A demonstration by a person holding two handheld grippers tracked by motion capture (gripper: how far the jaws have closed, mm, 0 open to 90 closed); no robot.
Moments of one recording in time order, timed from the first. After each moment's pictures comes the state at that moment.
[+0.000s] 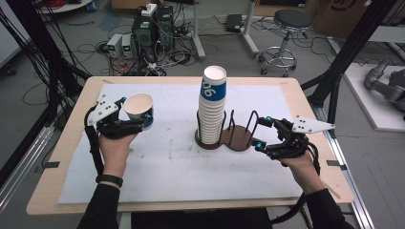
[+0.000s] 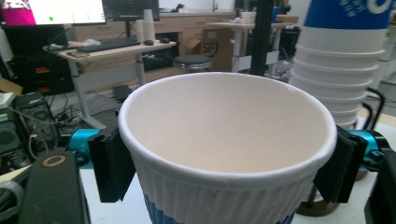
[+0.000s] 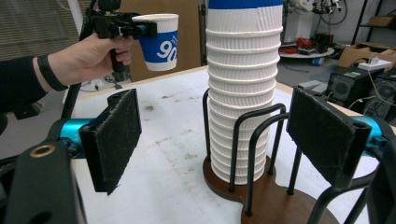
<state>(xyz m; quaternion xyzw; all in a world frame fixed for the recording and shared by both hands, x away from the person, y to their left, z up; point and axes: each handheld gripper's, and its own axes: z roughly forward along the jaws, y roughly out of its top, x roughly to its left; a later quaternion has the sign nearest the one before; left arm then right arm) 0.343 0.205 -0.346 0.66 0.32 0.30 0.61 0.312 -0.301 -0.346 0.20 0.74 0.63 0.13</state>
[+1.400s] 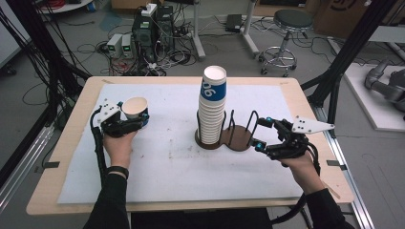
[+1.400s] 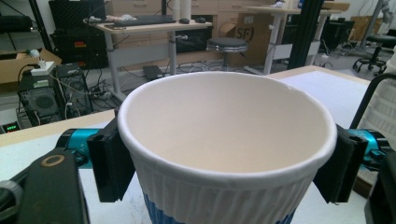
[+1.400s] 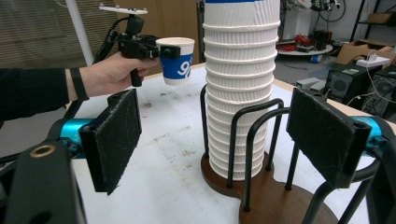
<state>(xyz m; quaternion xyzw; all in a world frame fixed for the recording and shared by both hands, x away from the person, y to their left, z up) 0.380 0.222 -0.400 0.65 0.39 0.32 0.57 0.312 -0.302 -0.349 0.20 0.75 0.62 0.13</state>
